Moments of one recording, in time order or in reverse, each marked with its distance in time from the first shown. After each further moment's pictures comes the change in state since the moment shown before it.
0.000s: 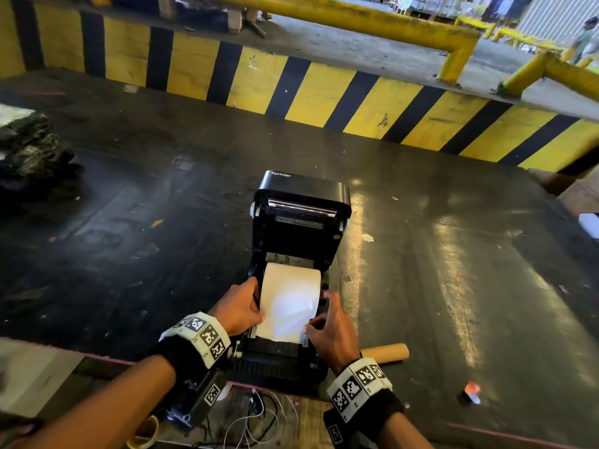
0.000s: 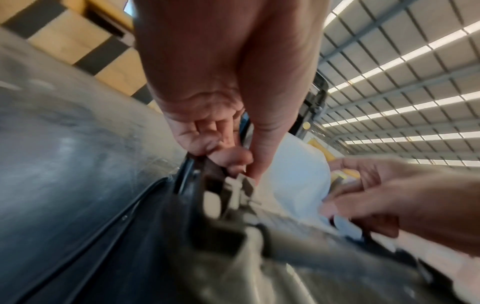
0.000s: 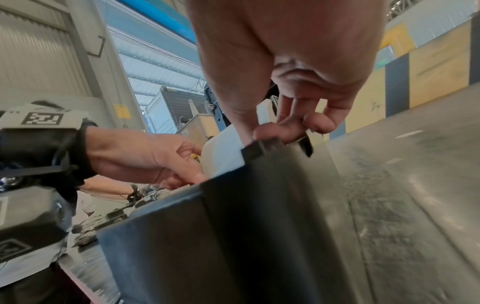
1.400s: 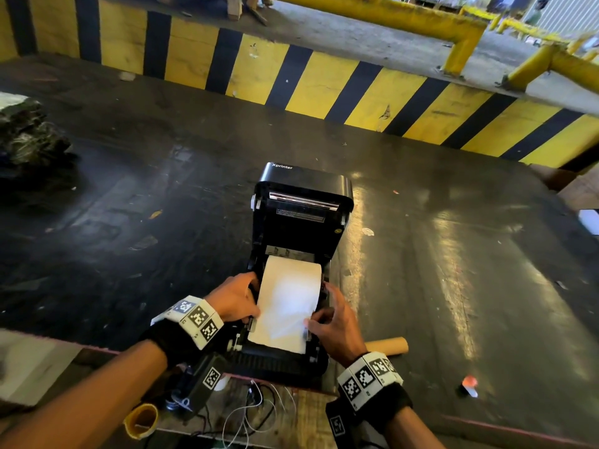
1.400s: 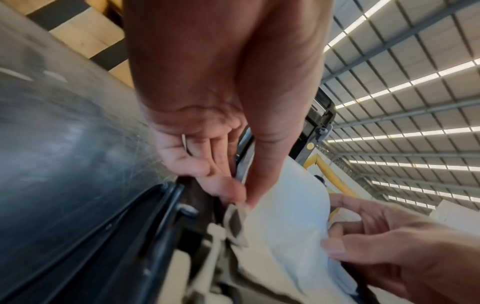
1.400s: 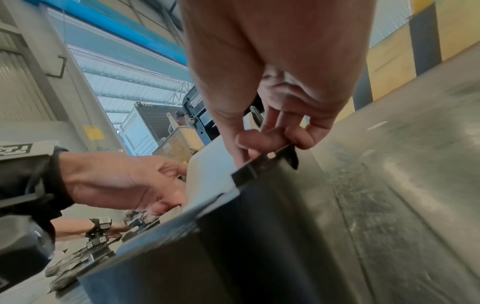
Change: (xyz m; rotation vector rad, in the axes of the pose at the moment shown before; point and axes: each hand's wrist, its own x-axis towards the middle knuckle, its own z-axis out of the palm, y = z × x) left_hand 0.005 -0.002 -0.011 -0.049 -0.164 -0.085; right_hand -0.005 0.000 -0.016 0.244 -0.088 -0.038
